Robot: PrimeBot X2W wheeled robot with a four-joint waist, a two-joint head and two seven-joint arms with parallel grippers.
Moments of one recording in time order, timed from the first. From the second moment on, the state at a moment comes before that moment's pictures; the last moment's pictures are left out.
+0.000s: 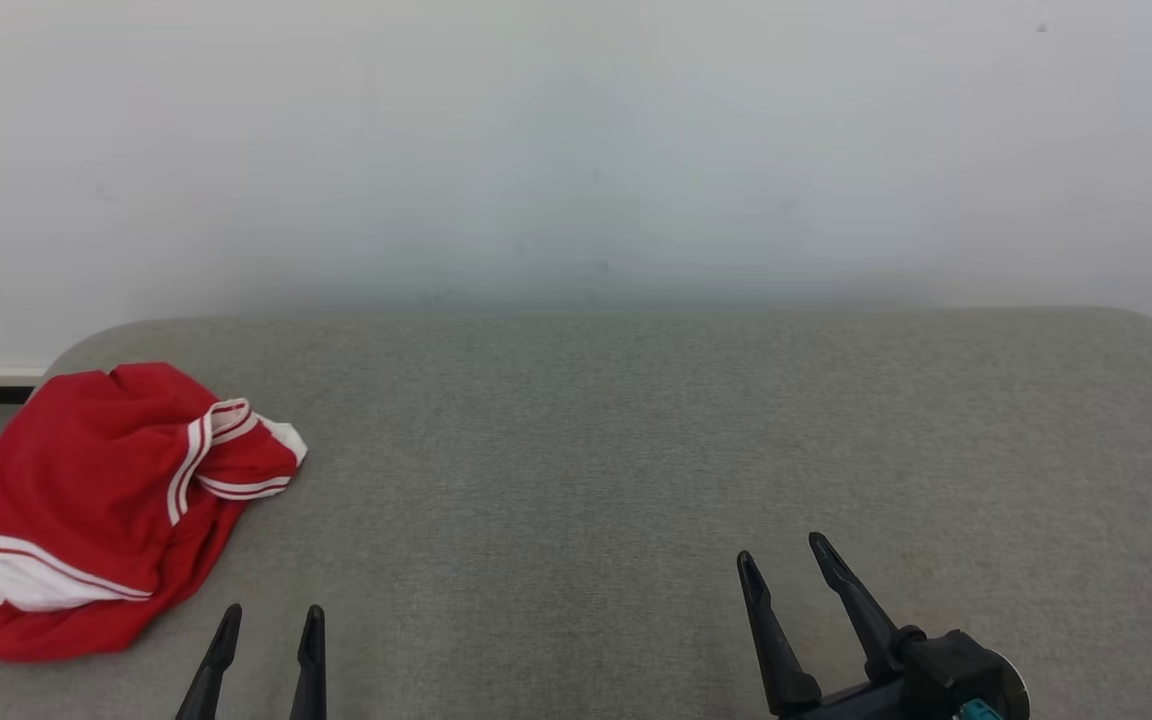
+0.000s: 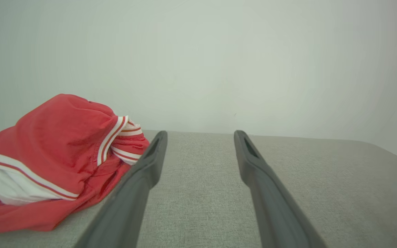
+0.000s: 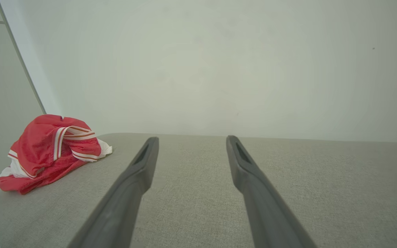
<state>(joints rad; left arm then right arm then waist) 0.06 0.05 -0.01 -0.06 -0.11 -0.04 -0.26 -0.03 -0.09 0.38 0.09 0.15 0.13 -0.26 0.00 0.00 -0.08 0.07</state>
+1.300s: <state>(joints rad) 0.10 0.05 0.03 -0.08 -0.07 -0.04 -0.26 0.01 -0.07 0.42 0.09 0.17 0.13 -0.26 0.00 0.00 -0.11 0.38</state>
